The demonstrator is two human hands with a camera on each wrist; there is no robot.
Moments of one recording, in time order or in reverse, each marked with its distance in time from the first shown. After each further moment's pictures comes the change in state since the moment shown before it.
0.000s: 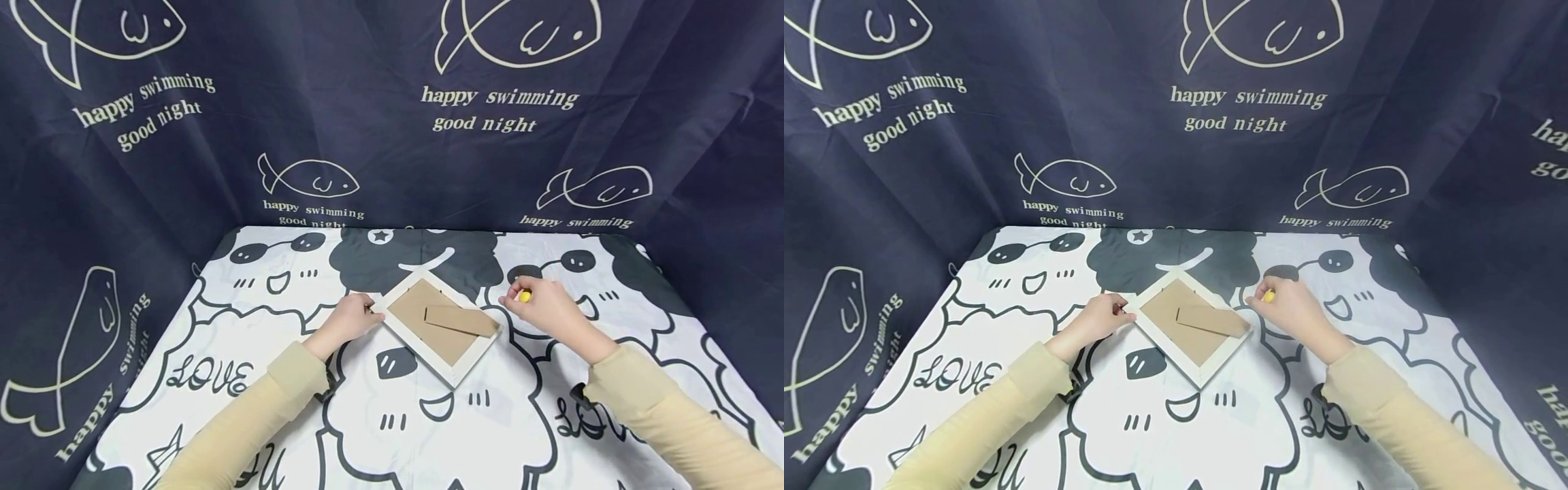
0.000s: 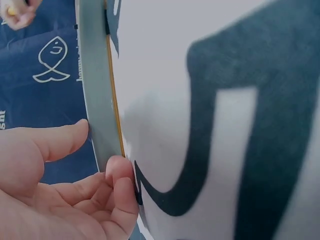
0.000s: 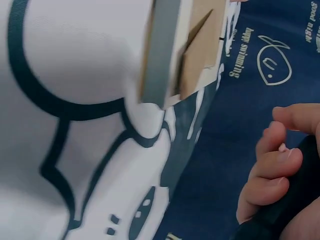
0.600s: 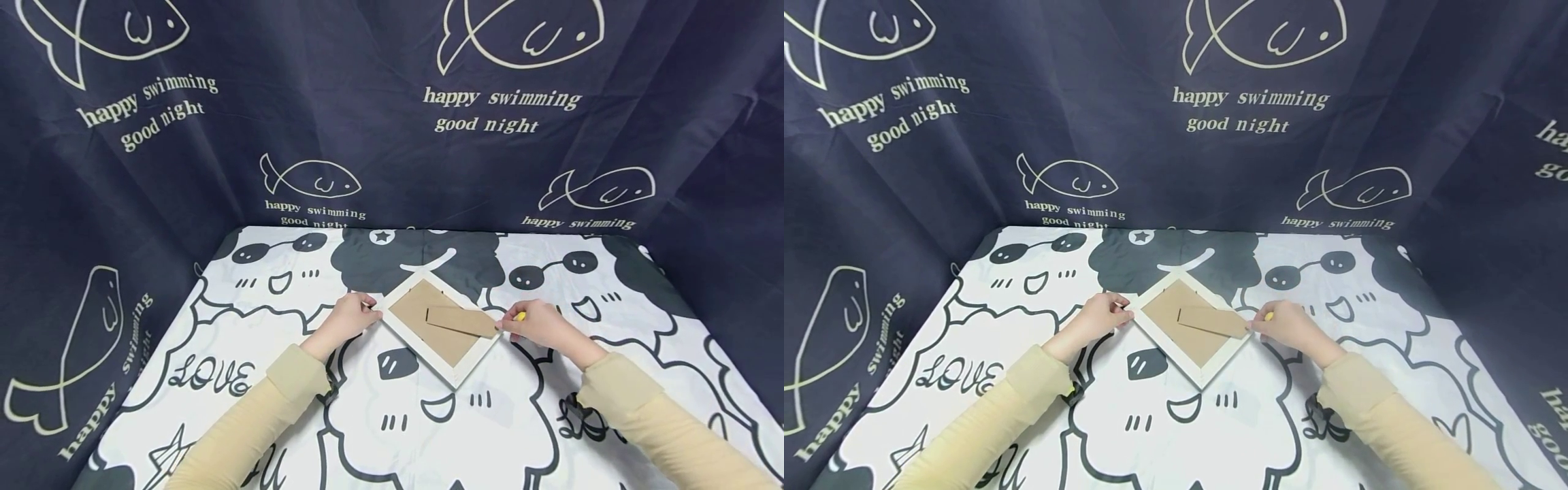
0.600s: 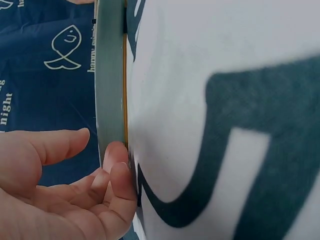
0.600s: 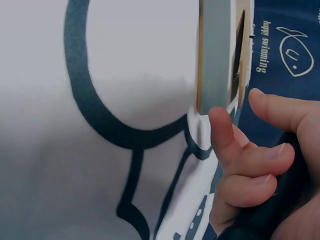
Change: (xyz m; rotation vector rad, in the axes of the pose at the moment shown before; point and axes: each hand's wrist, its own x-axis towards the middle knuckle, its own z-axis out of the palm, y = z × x) left_hand 0.003 -0.008 0.000 -0.152 0.007 -0.085; right_hand -0.001 0.029 0.034 0.133 -0.293 0.174
